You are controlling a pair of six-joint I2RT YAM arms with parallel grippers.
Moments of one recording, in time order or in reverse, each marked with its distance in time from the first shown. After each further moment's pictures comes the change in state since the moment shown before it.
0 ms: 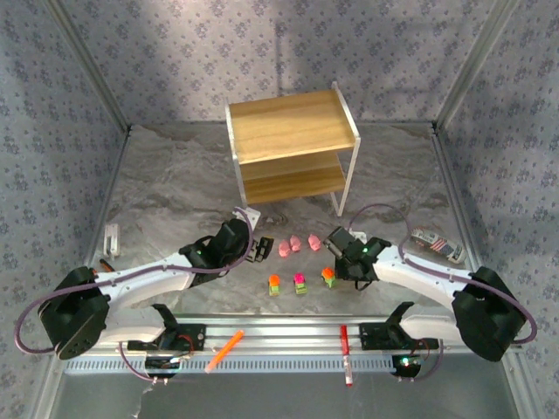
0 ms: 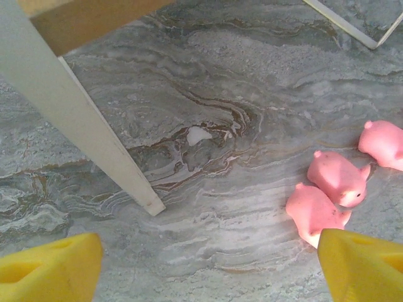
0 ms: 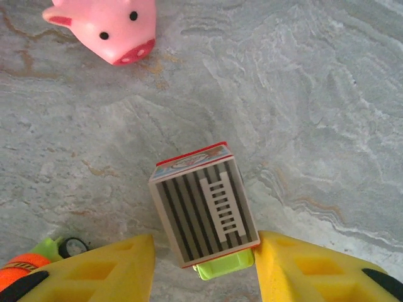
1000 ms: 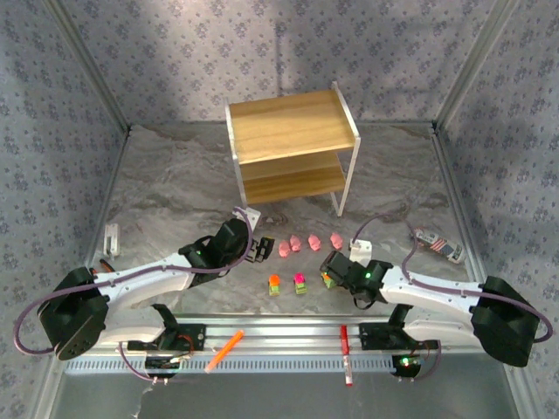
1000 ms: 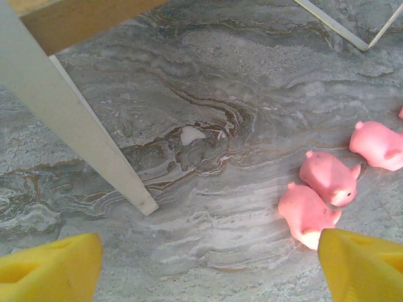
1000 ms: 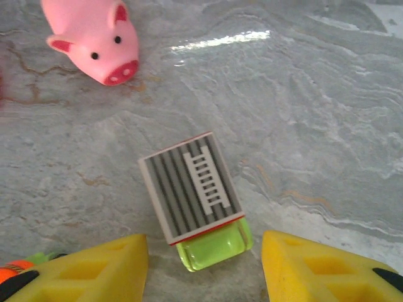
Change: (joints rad) left arm 0.000 -0.003 0.000 0.000 0.018 -0.011; right arm 0.206 -0.125 -0.151 0.108 0.254 0.254
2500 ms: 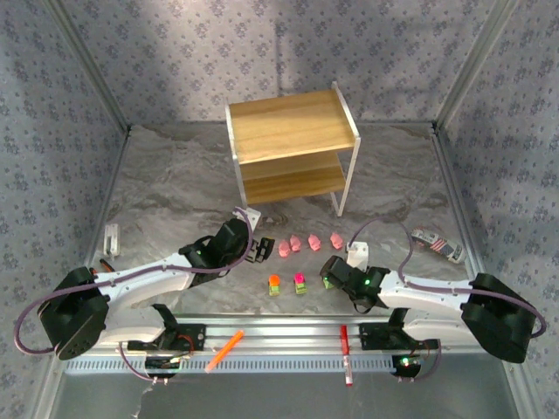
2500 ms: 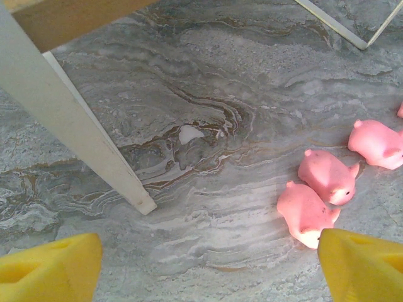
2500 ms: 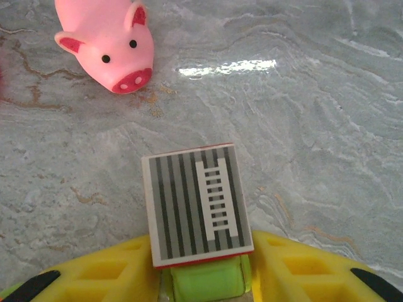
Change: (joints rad) left arm 0.000 0.002 0.000 0.000 0.007 0.000; right arm 0.014 0.029 -0.098 0.188 0.068 -0.090
